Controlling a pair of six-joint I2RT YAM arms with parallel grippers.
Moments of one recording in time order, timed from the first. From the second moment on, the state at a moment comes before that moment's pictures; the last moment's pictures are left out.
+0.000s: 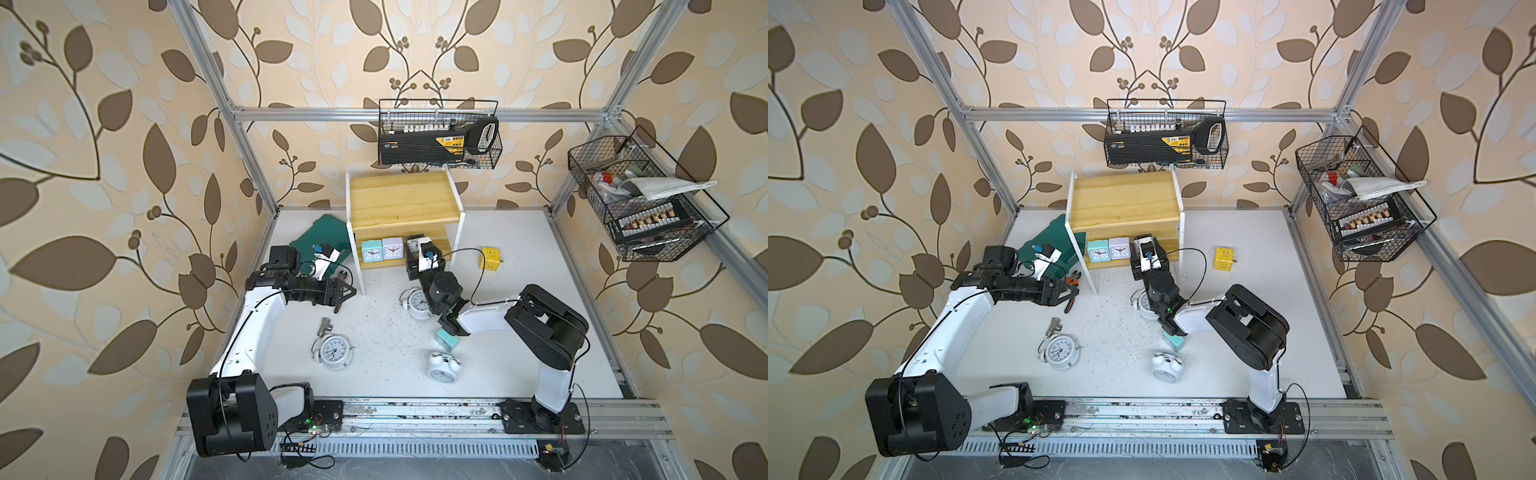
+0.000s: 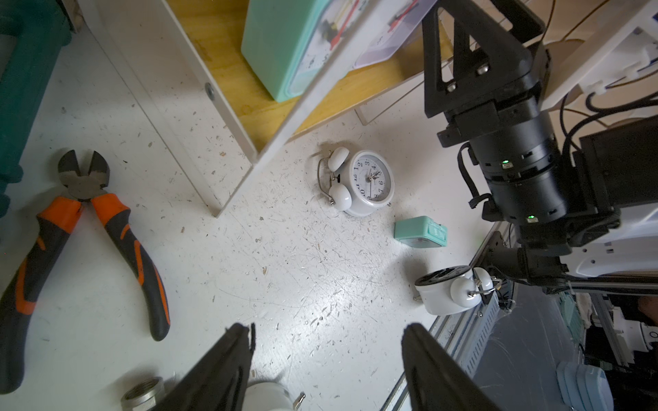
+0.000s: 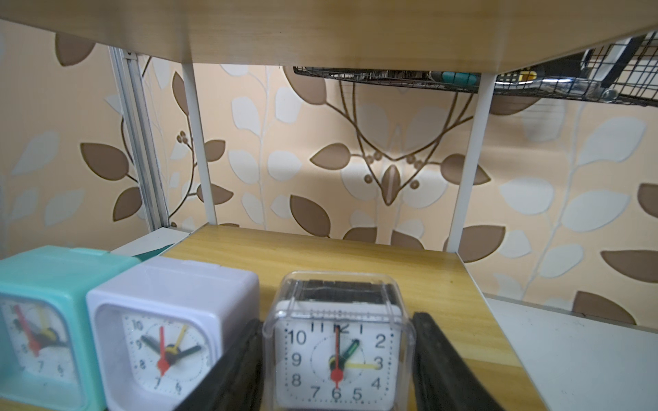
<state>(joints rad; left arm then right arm) 0.06 1.21 0.97 -0.89 0.83 0.26 0.81 1.90 0.88 1.17 0.61 -0.11</state>
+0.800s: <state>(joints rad) 0.06 1.21 0.97 -0.89 0.78 0.27 0.83 1.58 0.83 0.79 0.55 -0.02</state>
